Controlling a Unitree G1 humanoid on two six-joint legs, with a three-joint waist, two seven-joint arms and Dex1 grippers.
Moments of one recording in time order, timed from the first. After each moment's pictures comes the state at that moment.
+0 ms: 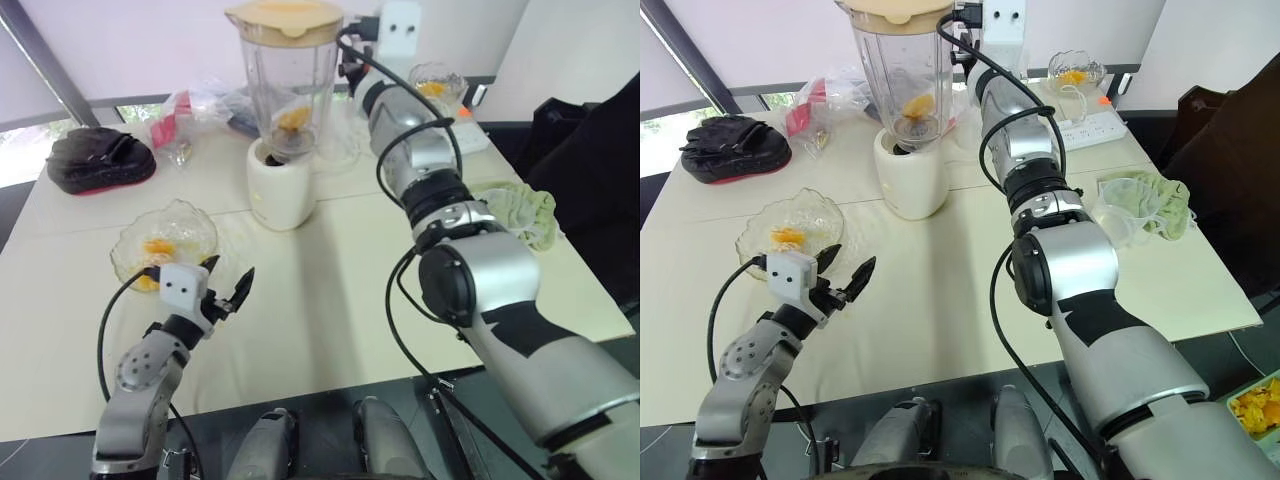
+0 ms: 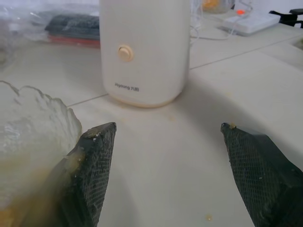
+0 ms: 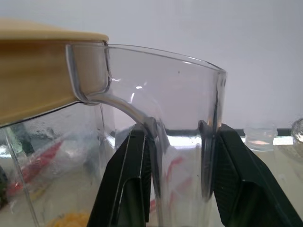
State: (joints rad) left arm 0.15 0.28 0.14 -0.45 -0.26 0.28 -0.39; right arm -1.49 -0.07 -0.20 1.19 0.14 -0.05 0.01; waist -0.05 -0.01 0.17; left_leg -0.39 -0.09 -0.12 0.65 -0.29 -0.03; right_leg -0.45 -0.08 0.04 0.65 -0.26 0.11
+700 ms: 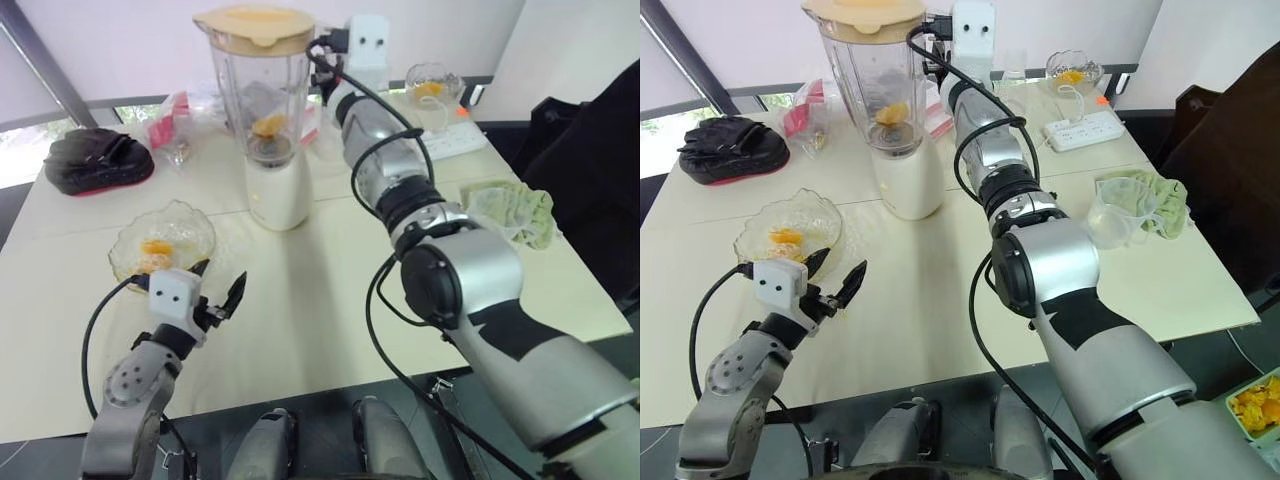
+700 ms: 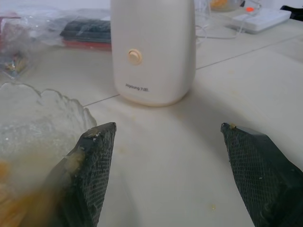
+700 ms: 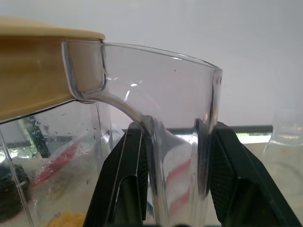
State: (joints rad) left arm 0.23 0.30 0.14 -0.55 -0.25 0.30 -0.32; right arm -1.53 0.01 -0.20 1.31 0.09 -0.18 -0.01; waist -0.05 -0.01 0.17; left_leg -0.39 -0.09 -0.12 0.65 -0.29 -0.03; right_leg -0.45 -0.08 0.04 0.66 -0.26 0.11
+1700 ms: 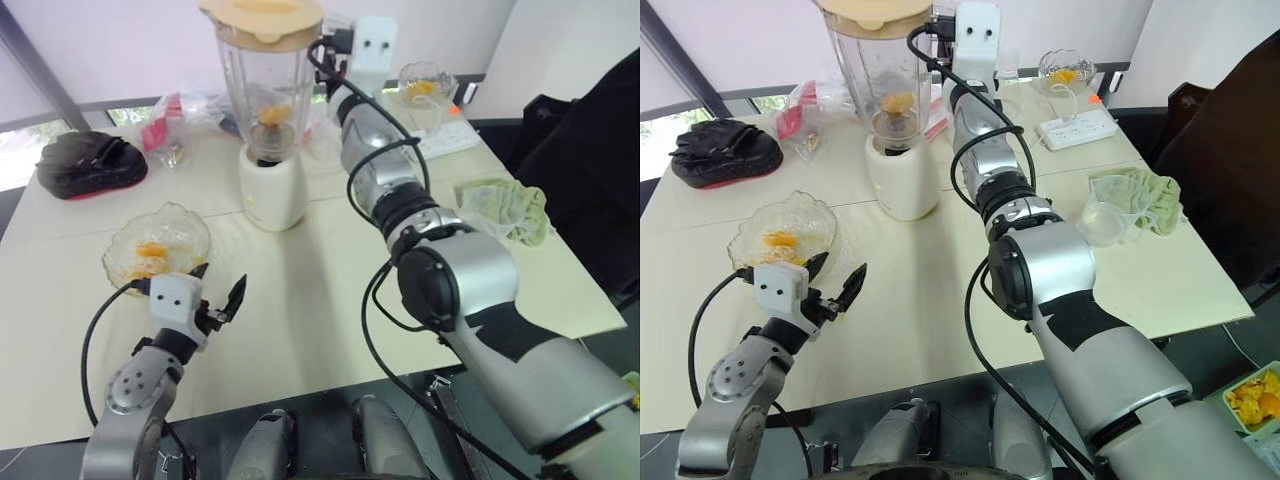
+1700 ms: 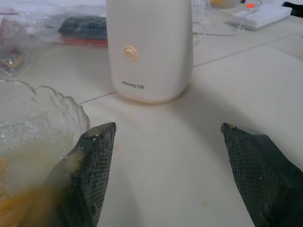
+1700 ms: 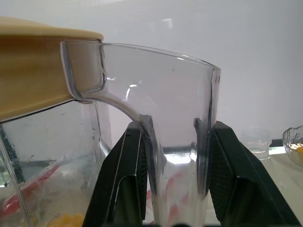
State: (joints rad) left arm 0.24 0.29 0.12 -0.57 -0.25 0.32 -0.30; right arm -1.52 0.03 -0.26 1.35 0.06 -0.31 -0.08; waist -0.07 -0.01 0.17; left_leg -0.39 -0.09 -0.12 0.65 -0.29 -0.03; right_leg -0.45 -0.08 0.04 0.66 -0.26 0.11
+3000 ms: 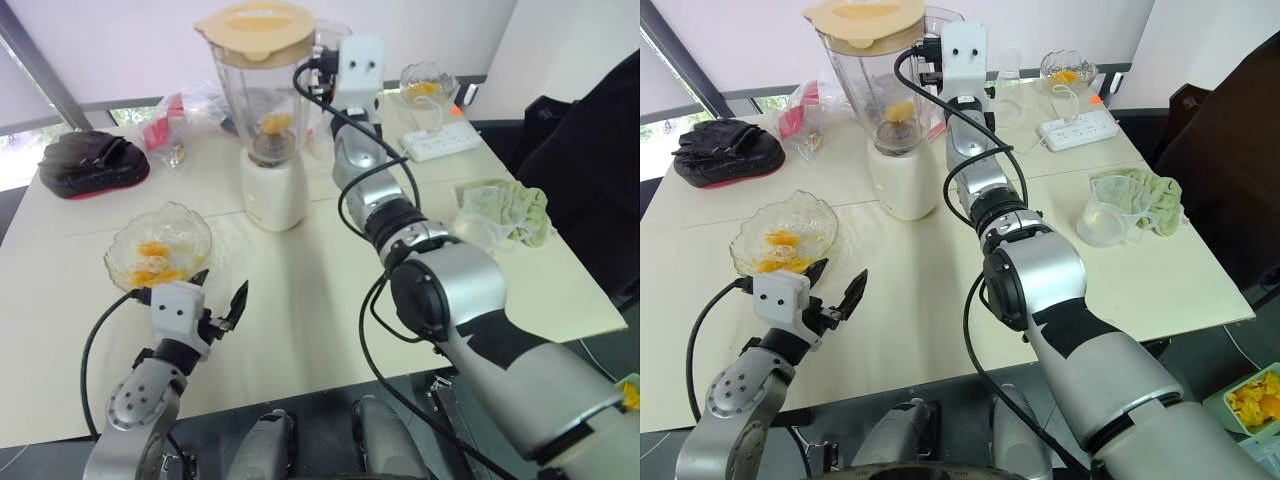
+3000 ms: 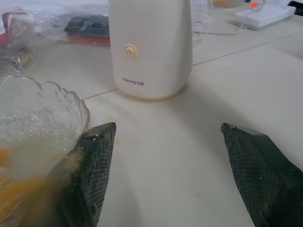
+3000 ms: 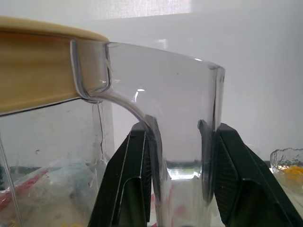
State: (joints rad) left arm 0.31 0.27 0.09 -0.65 -0.22 0.33 -0.25; right arm -1.47 0.06 -0.20 1.36 -0.06 -0.45 -0.20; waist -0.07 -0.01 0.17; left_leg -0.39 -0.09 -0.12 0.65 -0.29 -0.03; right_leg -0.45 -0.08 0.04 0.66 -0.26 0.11
